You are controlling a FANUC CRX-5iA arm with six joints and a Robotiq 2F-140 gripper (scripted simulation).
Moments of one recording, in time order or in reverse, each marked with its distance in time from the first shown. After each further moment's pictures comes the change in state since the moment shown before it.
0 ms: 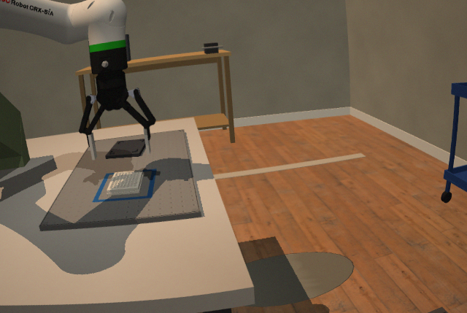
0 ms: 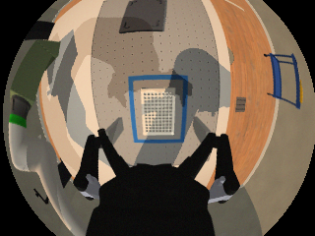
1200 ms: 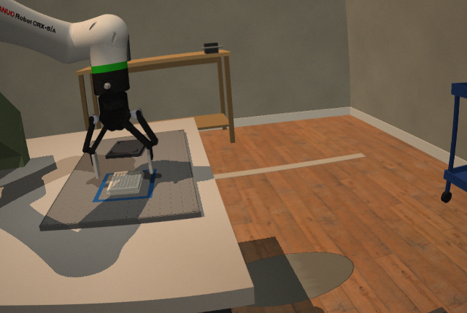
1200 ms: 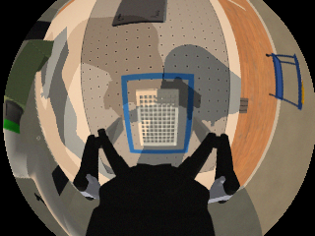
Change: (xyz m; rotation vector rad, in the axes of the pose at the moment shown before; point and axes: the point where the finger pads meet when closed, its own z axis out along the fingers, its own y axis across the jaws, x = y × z) arm 0.000 0.000 0.052 0.000 0.000 0.000
